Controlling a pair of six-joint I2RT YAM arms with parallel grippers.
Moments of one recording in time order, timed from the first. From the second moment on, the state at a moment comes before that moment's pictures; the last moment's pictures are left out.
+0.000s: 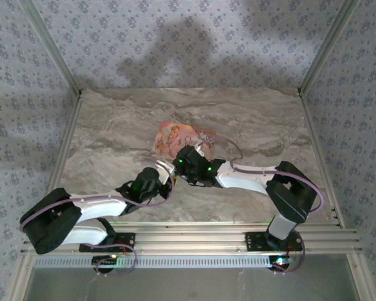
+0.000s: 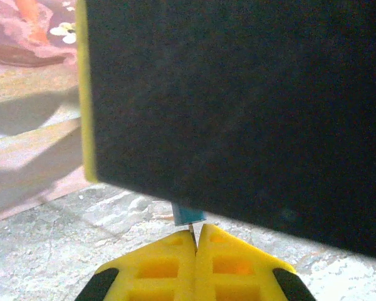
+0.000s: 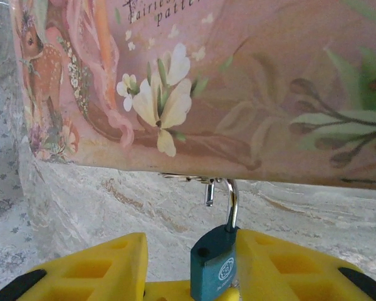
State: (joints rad) left arm -0.86 1.26 0.32 0.39 -0.04 -0.20; right arm 0.97 1.66 0.99 -0.13 0.09 1.34
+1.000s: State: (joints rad) left arm -0.84 1.26 0.29 0.39 -0.03 -0.23; right arm 0.96 1.72 1.04 -0.16 0.02 1.29
